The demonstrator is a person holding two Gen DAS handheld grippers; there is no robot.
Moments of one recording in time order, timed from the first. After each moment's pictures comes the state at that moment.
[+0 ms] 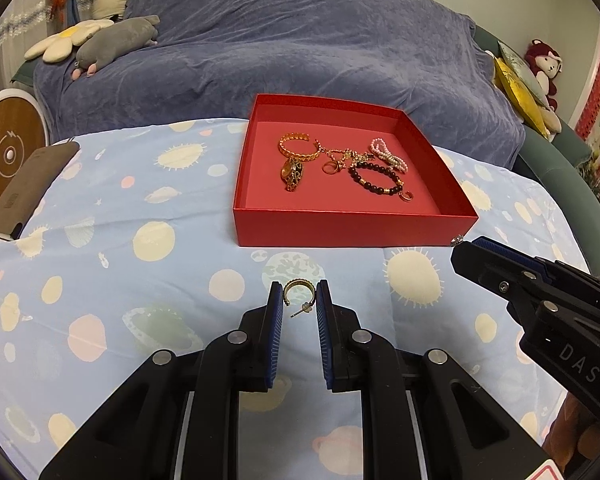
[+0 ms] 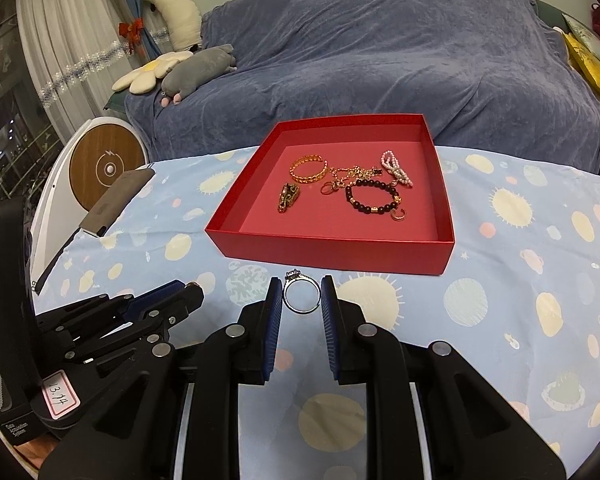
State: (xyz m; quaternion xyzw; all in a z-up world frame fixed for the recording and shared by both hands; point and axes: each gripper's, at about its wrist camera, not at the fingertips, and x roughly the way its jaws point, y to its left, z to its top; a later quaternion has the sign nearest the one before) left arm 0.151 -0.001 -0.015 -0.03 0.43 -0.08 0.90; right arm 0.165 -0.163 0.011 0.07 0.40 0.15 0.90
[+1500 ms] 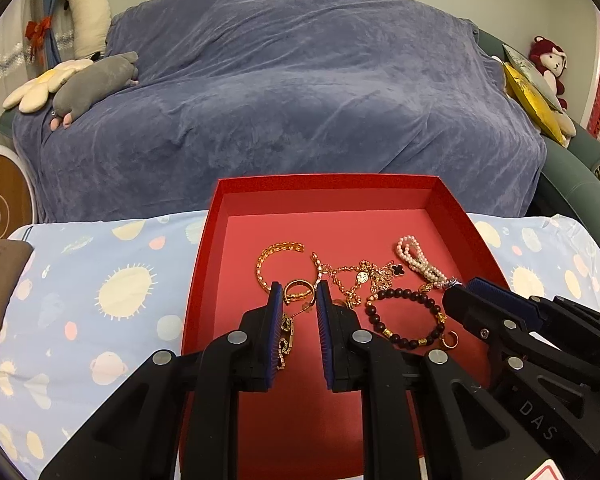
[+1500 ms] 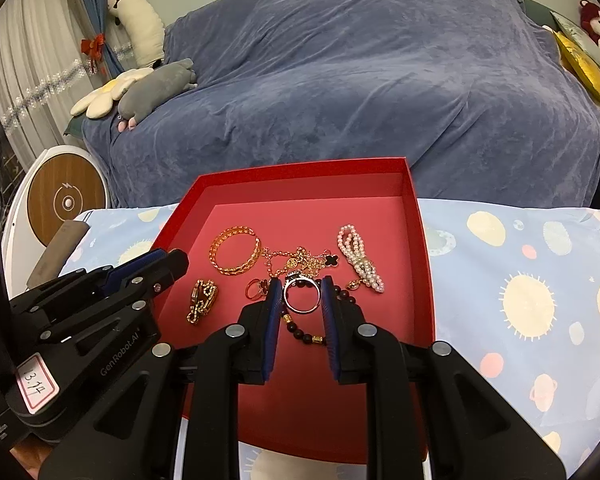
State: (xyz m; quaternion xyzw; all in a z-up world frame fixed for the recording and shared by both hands) left arm 0.315 -0.040 -0.019 0.02 0.39 -0.07 0.92; right arm 0.309 -0.184 -0.016 0.07 0.39 0.11 0.91
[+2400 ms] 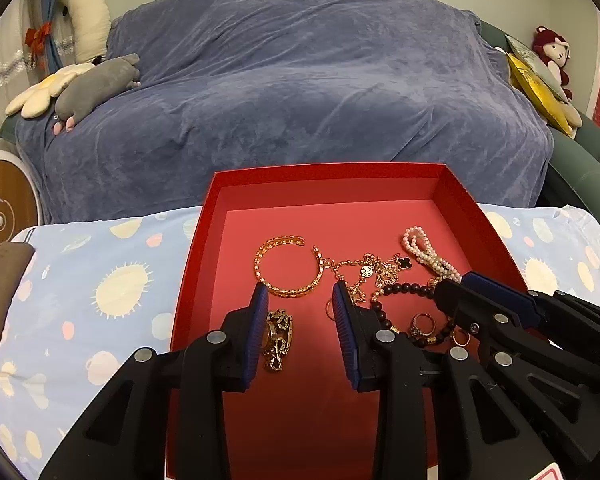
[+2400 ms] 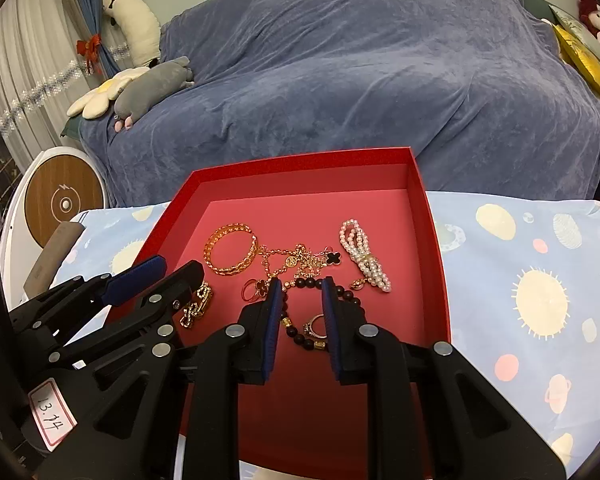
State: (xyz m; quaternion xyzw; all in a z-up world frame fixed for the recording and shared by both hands) left arm 0.318 -0.047 -0.029 0.03 0.39 -0.06 0.92; right arm 0.318 -0.181 -0.026 0.08 0.40 0.10 0.91
